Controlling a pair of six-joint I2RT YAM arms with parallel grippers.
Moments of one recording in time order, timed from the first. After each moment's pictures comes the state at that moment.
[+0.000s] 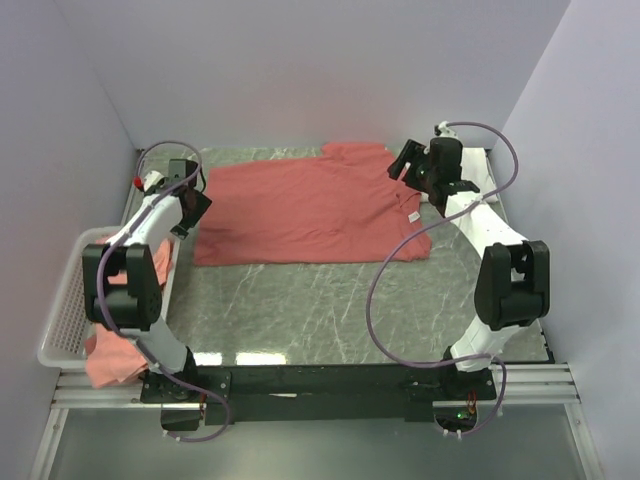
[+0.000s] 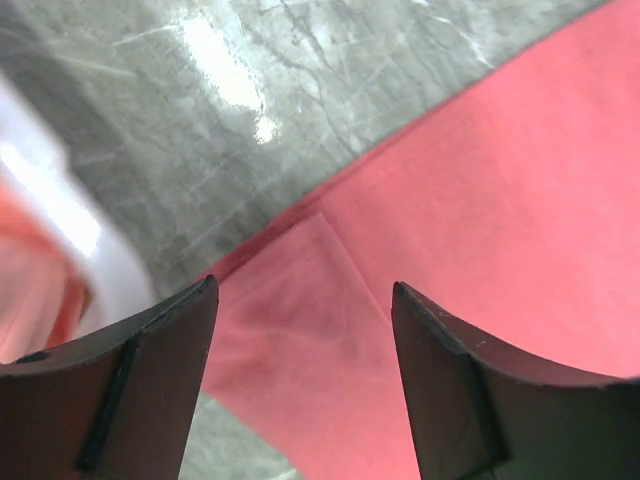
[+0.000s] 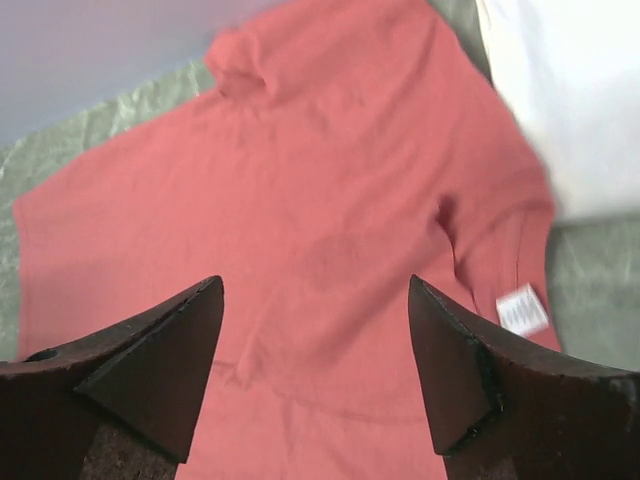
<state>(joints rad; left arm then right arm) -0.02 1.71 1.26 -0.60 -0.39 -0.98 0.11 1.69 1.28 -0.06 -0.08 0.48</state>
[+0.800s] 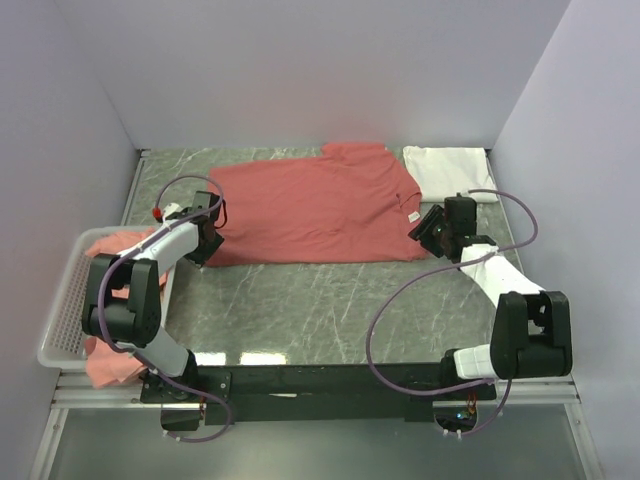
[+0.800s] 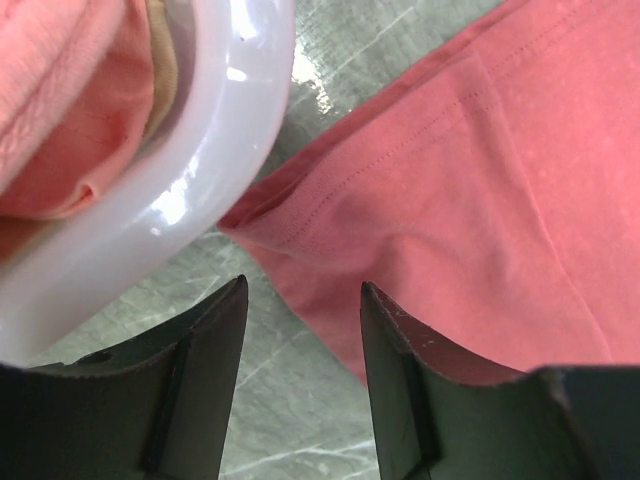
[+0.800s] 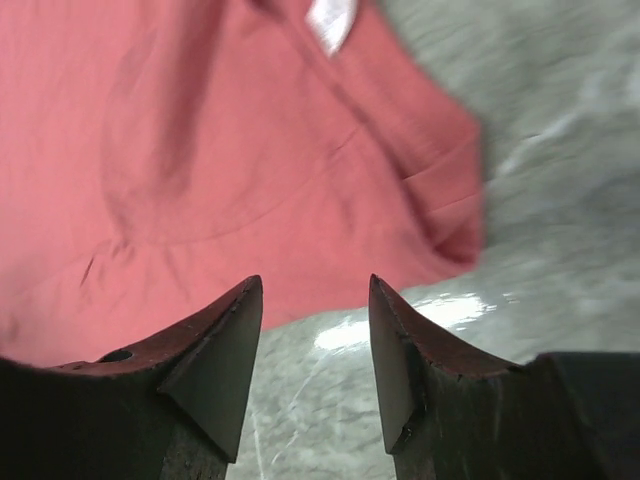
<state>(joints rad) -0.15 1.58 0.97 -0.59 -0.46 -1.10 0.04 1.36 0.77 -0.18 -0.07 0.67</state>
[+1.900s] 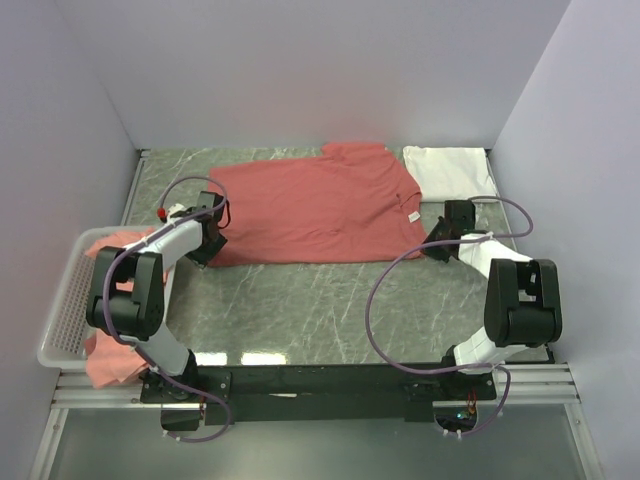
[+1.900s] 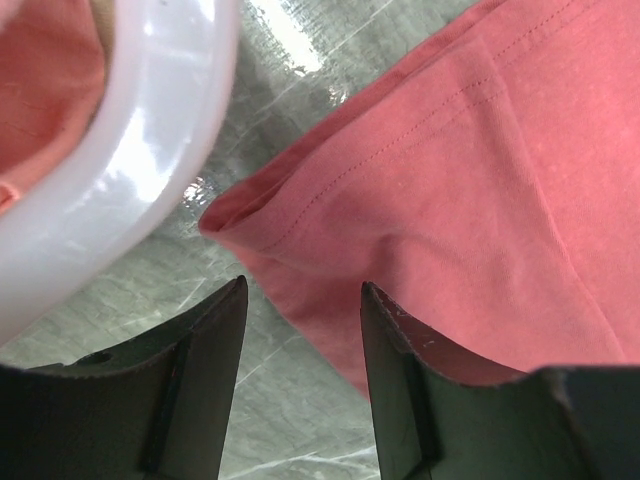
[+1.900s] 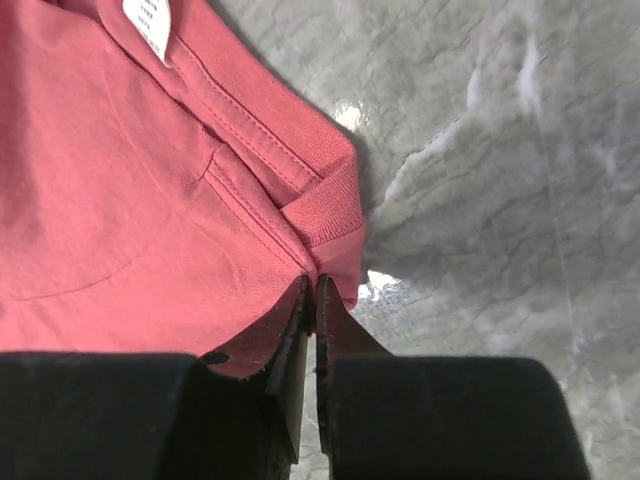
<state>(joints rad) -0.16 1.63 0.99 -0.58 -0.46 -1.10 -0.04 1.56 0.80 -0.20 -0.02 0.62</state>
